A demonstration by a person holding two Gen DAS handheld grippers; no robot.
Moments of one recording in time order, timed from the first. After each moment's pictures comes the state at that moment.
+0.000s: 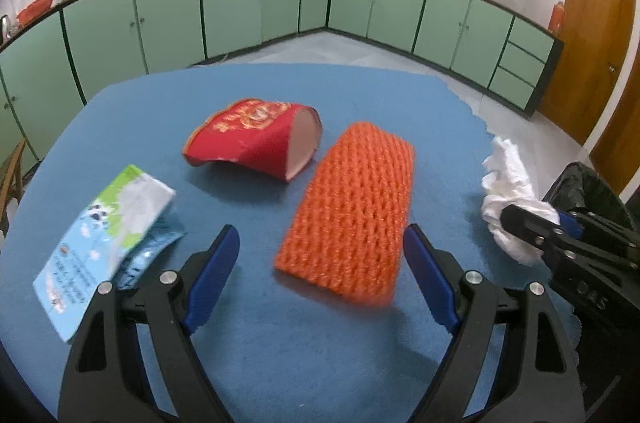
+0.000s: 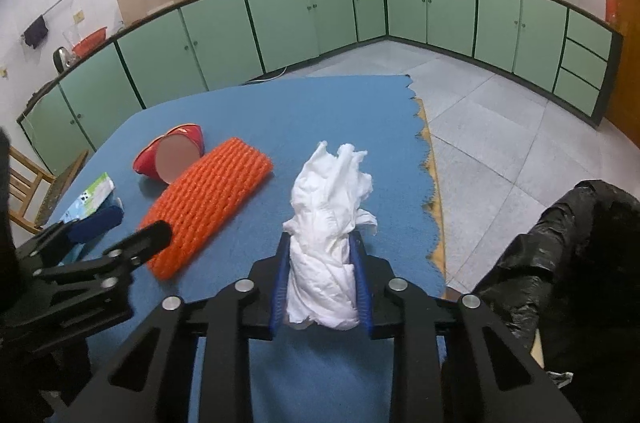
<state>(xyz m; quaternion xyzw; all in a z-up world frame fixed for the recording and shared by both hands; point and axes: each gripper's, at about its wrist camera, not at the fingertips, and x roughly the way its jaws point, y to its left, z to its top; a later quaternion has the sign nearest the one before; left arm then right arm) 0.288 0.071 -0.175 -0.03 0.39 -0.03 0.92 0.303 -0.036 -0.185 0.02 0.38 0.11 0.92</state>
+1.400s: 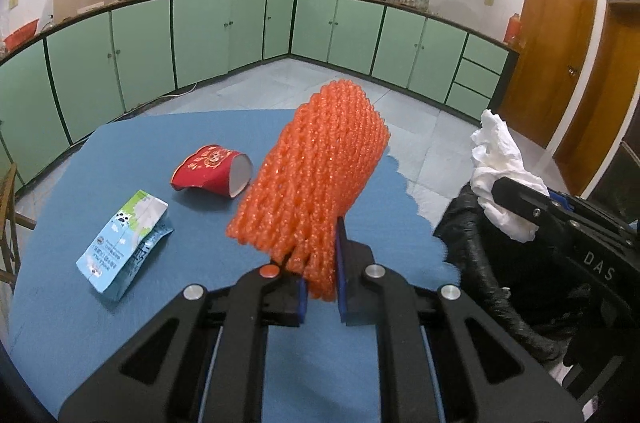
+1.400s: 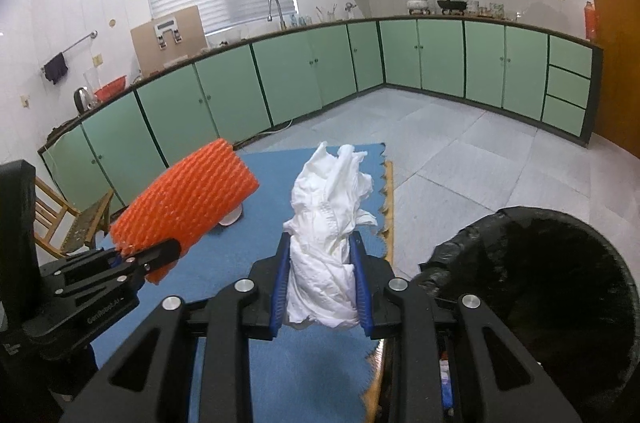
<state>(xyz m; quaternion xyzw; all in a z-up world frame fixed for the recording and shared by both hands) 0.203 0.028 -0.093 -0.04 0.34 -0.09 0.94 0.211 -0.080 -0.098 0.05 0.29 0.12 0.95</state>
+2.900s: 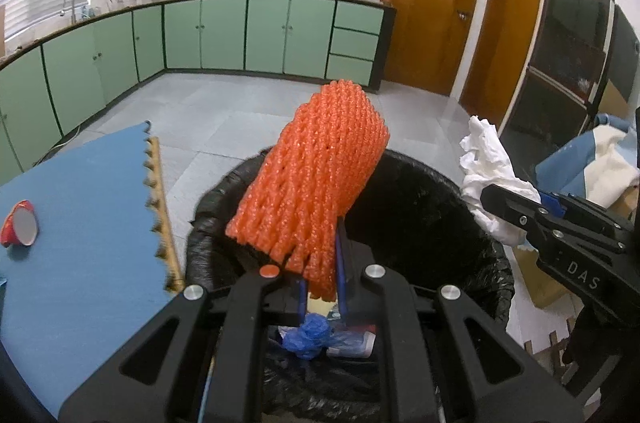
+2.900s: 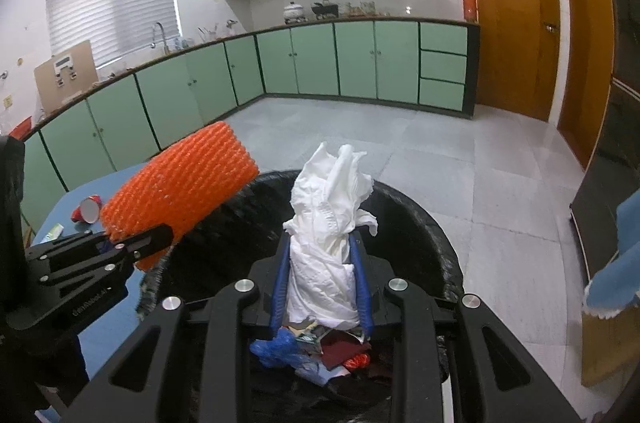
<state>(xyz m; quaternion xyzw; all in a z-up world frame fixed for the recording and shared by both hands) 0.187 -0.200 -0.131 0.04 0.33 -0.29 0.90 0.115 -0.277 -0.124 0.08 0.29 -0.08 0.95</state>
